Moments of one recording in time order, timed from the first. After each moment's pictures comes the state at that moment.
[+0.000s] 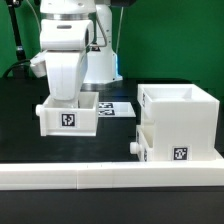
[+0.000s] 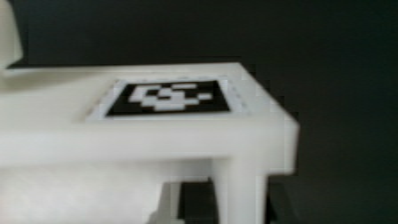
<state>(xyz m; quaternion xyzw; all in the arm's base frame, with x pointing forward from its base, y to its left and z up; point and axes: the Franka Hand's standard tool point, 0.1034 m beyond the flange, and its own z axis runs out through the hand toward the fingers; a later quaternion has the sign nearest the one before) 0.508 -0.056 0.063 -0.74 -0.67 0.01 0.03</state>
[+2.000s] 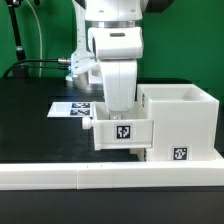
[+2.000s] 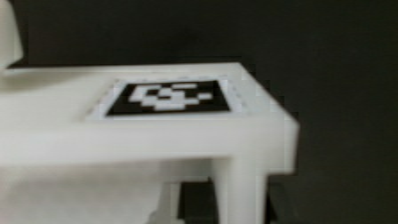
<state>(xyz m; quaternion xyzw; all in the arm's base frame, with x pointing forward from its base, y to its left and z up) 0.542 0.010 0.054 -0.71 -0.71 0.00 0.02</state>
